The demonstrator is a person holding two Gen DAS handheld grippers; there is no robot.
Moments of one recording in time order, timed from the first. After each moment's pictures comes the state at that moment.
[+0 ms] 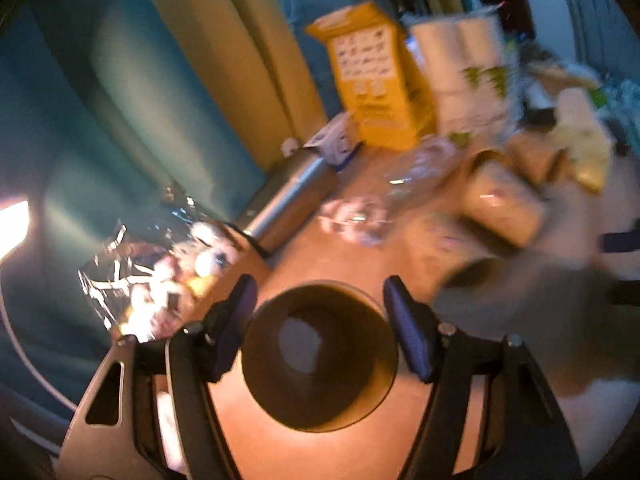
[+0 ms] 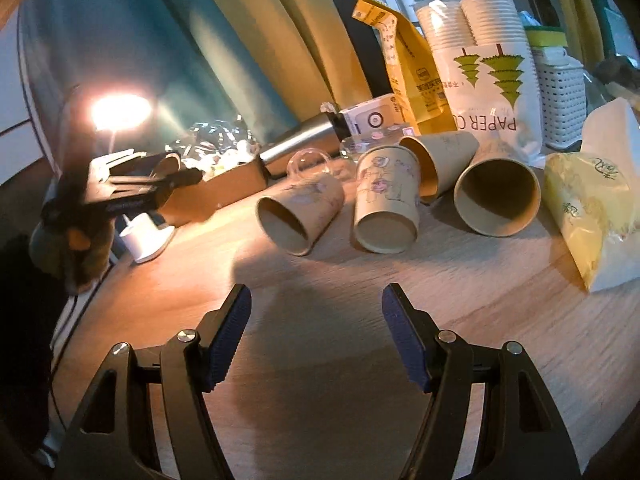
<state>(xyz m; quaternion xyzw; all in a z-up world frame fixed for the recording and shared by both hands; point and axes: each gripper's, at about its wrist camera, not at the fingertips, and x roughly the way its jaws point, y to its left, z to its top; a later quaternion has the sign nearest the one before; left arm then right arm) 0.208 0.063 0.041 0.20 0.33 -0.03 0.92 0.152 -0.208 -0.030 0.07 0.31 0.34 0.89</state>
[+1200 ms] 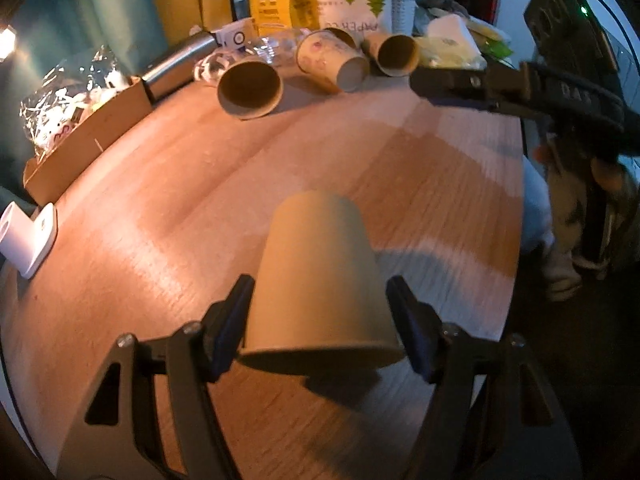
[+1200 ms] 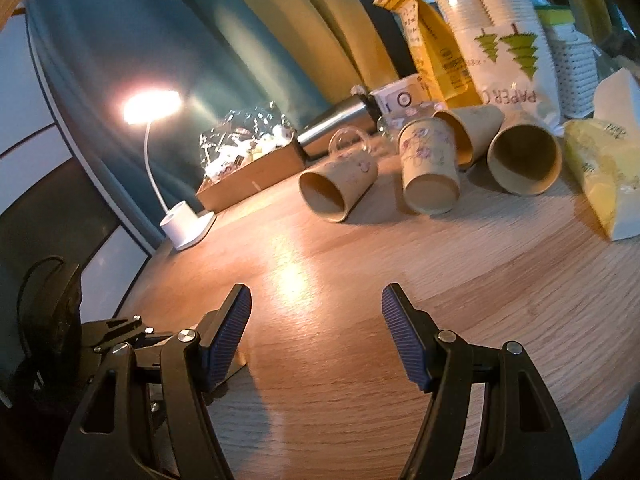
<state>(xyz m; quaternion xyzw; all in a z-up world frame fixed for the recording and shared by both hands) 0.029 -0.004 -0.035 0.09 0.46 -0.12 0.88 0.119 -0.200 -0.030 0.09 0.34 0.38 0.86</state>
